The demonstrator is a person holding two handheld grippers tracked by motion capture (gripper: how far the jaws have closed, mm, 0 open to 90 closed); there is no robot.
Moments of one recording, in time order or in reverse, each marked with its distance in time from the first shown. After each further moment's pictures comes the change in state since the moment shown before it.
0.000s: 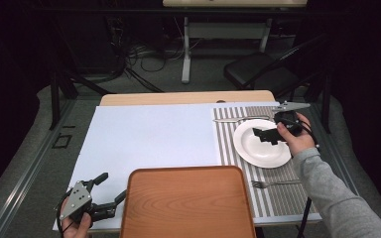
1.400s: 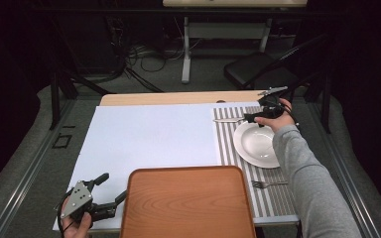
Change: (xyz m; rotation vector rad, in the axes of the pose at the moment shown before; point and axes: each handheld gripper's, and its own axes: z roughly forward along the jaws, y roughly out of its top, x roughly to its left) left arm 0.001 -0.003 0.002 0.014 -0.008 -0.010; right arm -0.029 0.029 0.085 0.106 -0.080 0.052
